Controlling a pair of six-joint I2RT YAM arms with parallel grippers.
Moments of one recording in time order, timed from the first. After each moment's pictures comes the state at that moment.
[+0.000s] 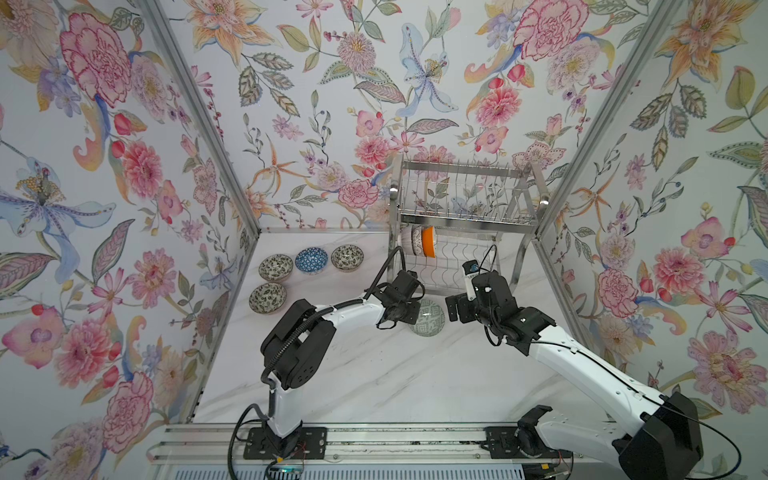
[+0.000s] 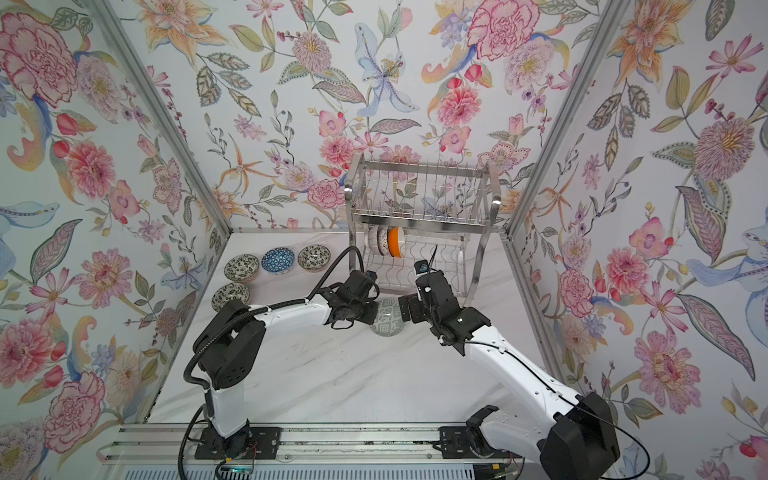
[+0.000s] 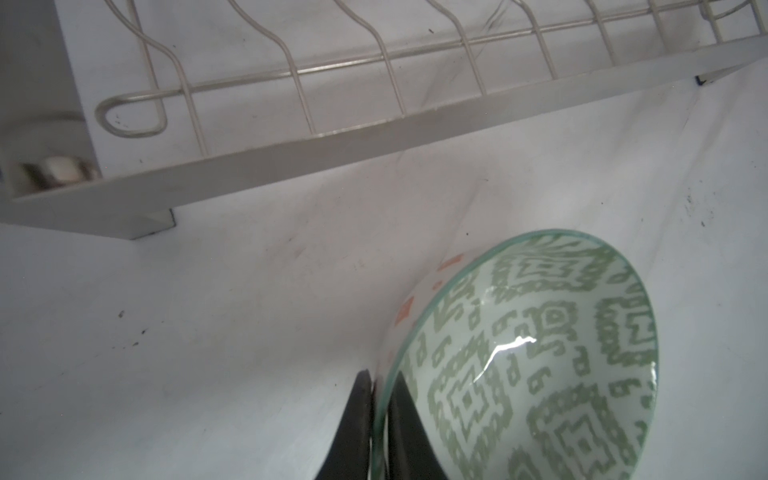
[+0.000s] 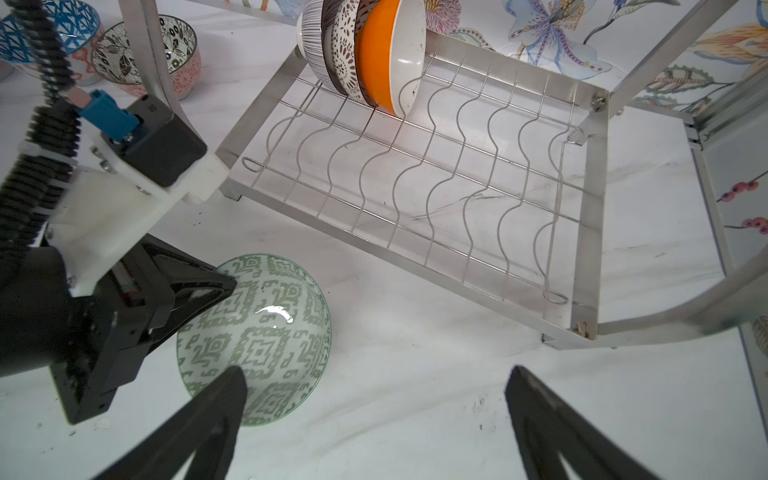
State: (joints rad) left arm -0.78 1.93 1.30 -0.33 -0.01 -0.37; right arm 0.59 1.17 0.90 -0.44 0.25 0.15
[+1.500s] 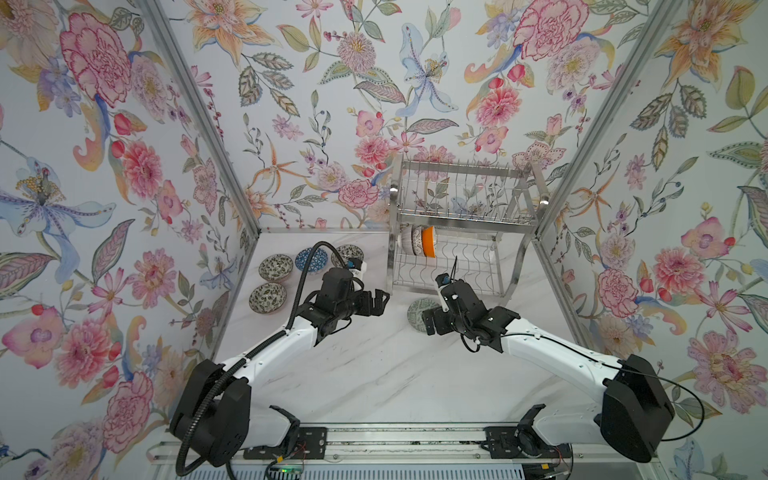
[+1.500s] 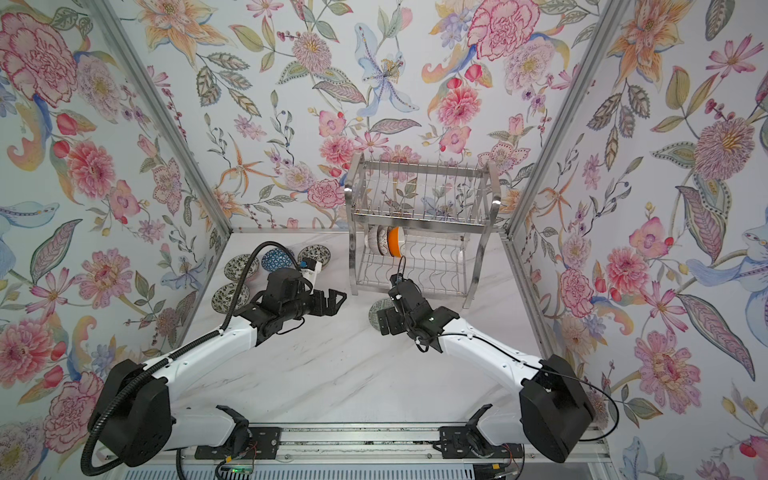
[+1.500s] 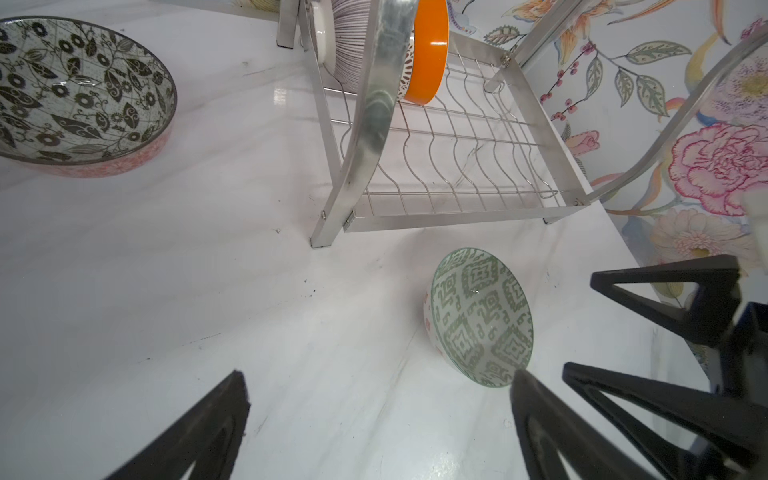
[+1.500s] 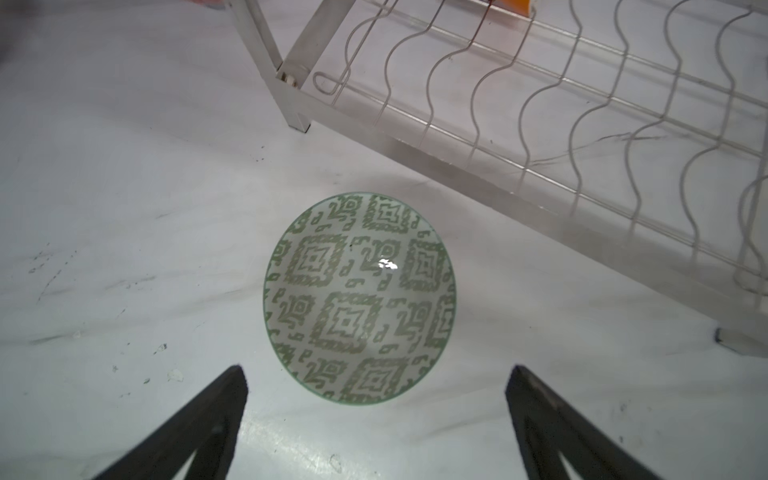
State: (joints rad) left arm -0.49 1.31 0.79 -0.07 0.23 -0.40; right arm 0.75 1.39 0.92 -0.40 0.19 0.29
